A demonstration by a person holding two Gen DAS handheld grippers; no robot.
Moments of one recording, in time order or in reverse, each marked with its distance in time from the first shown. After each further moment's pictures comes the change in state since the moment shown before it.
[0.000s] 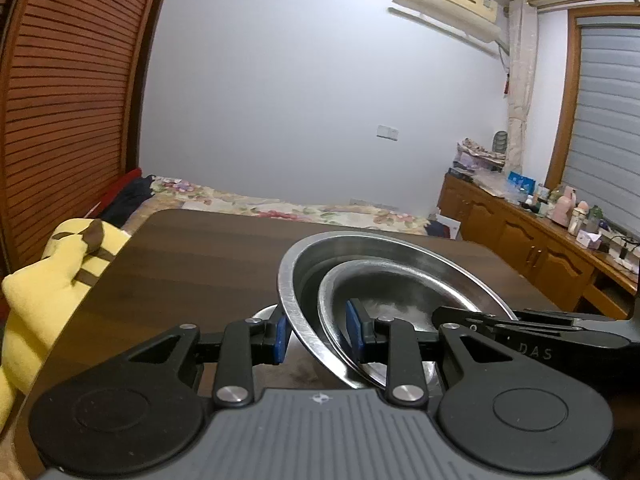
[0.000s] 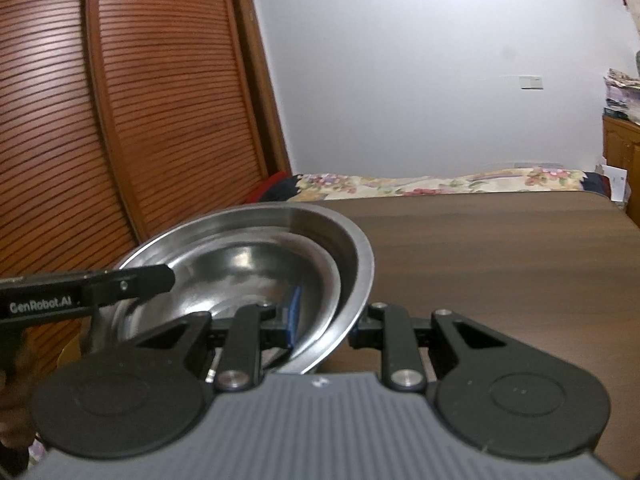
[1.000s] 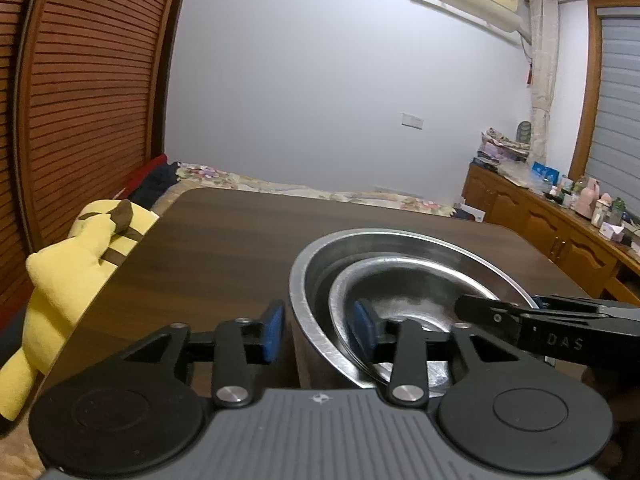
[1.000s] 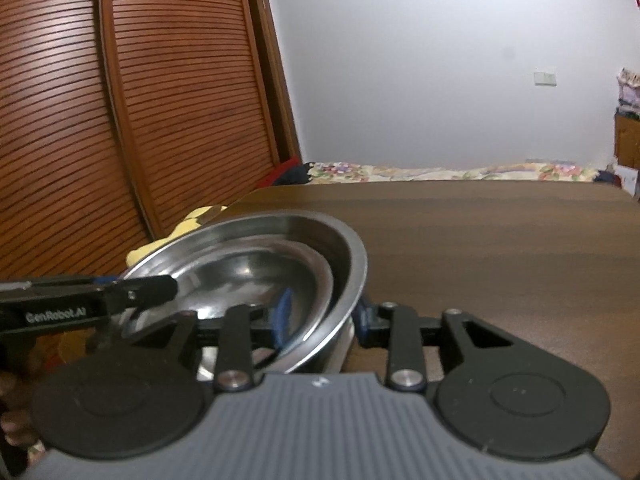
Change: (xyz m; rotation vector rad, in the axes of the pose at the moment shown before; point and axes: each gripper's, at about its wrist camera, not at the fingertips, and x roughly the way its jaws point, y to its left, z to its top) left arm -0.002 0.015 -0.013 -0.009 0.026 0.073; right arm 0.009 0.020 -0.008 -0.029 0.019 -0.005
